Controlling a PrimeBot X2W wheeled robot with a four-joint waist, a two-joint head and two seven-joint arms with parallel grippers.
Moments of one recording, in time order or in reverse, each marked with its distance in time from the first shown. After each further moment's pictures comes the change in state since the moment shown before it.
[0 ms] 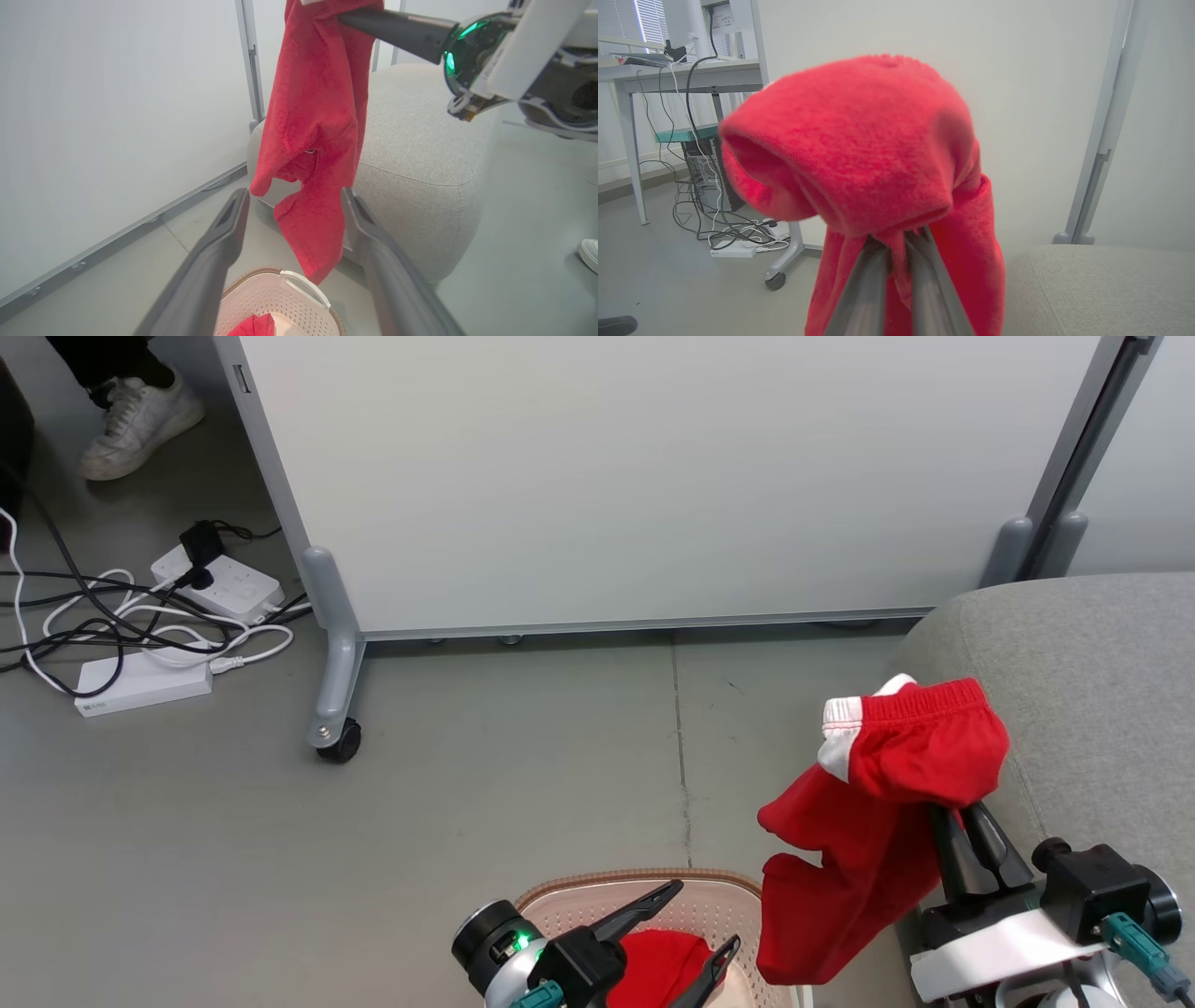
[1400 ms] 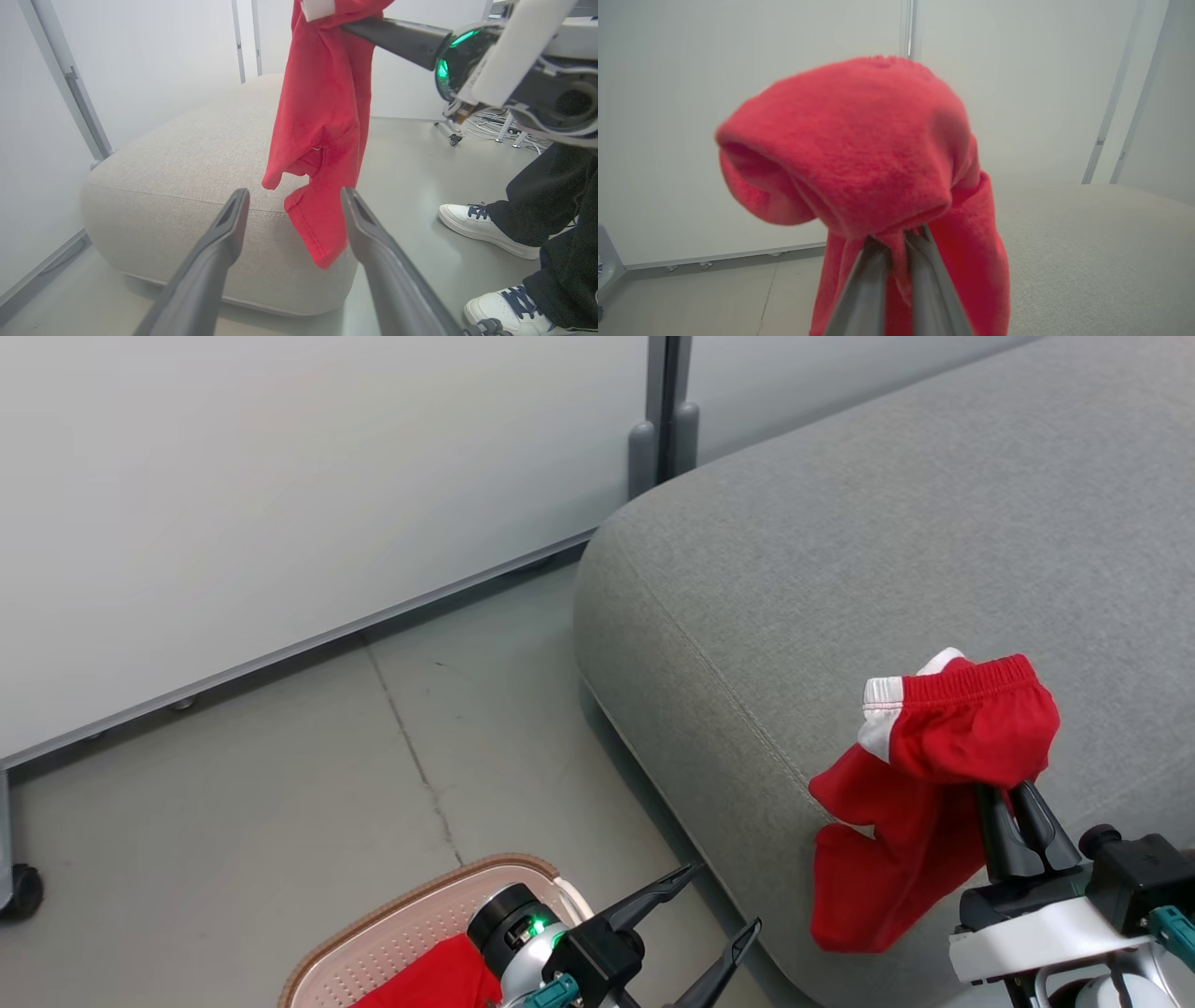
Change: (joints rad) left arm 0.007 -0.035 0.039 -0.033 0.058 -0.001 0.000; right arm 0.000 -0.024 -0.062 -0.050 -0.029 0.000 0.000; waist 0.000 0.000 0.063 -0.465
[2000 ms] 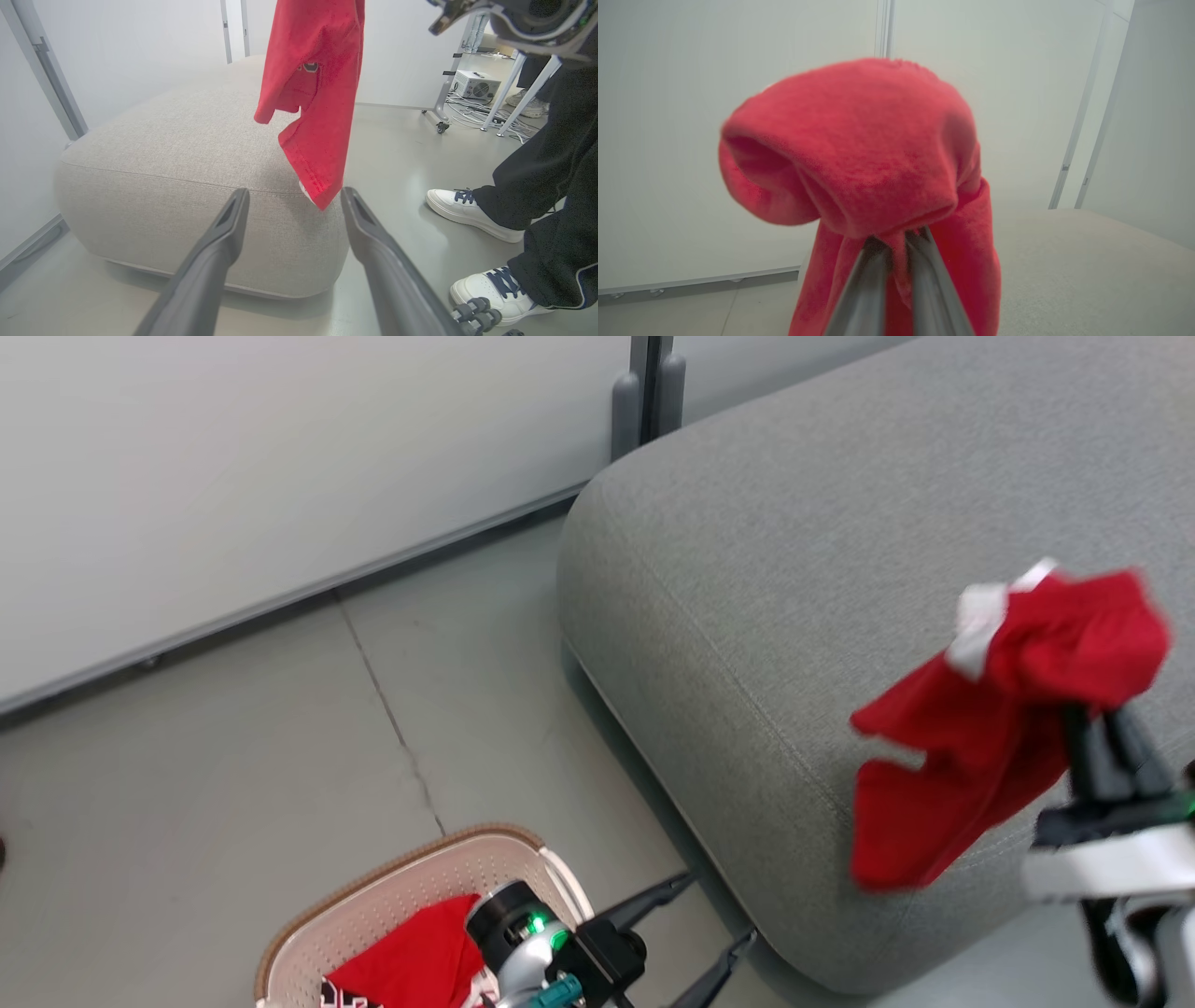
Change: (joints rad) left arm -0.030 0.020 -0.044 0.023 0.001 0.000 0.000; right arm -0.096 -0.066 -0.072 -0.022 0.057 0.000 0.000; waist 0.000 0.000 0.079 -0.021
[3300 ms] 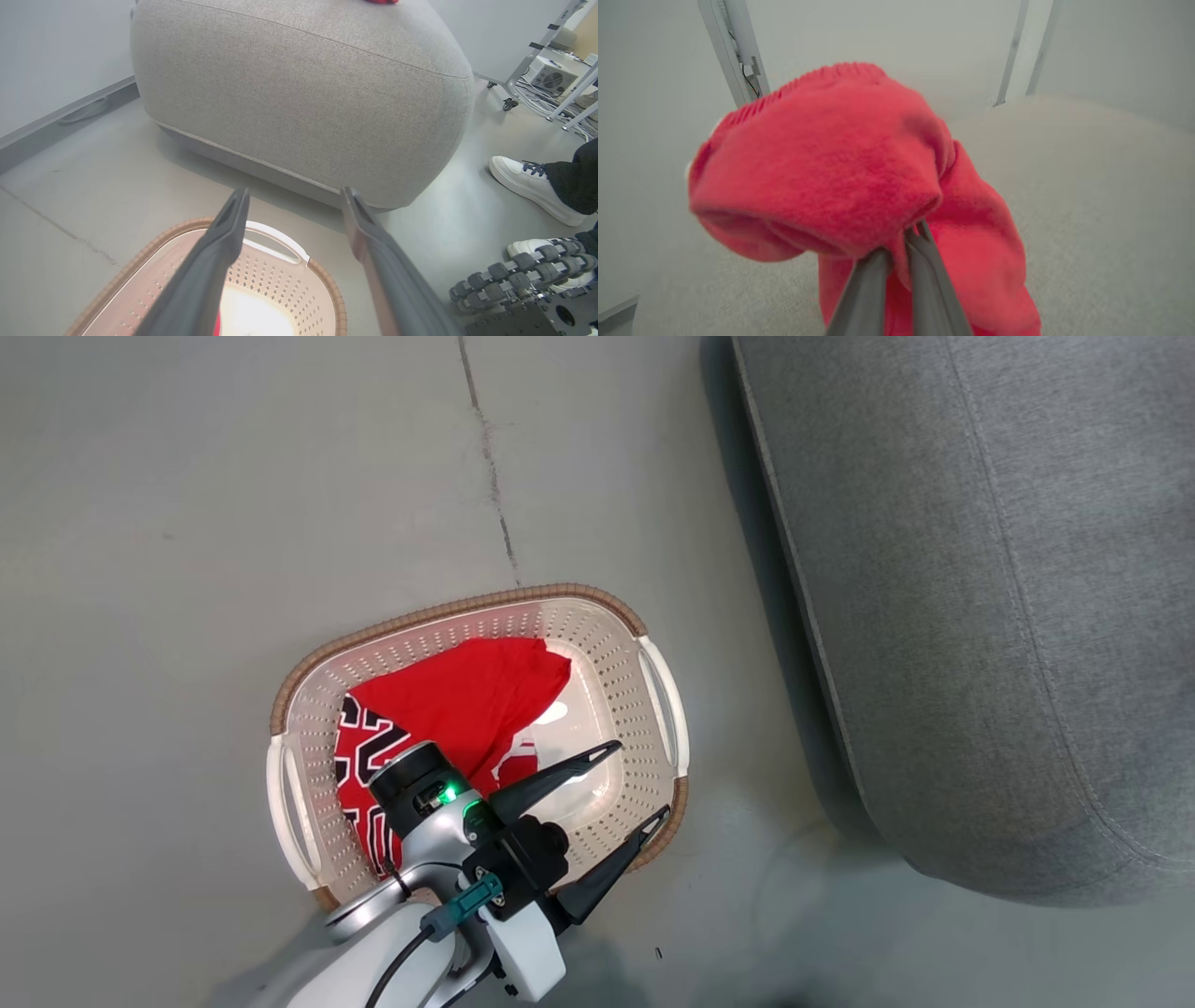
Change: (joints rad) left arm -0.225 0.206 -0.043 -0.075 0.035 0.000 0.000; right arm -0.878 -0.279 -0.316 0.950 0.180 0.000 0.002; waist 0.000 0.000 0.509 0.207
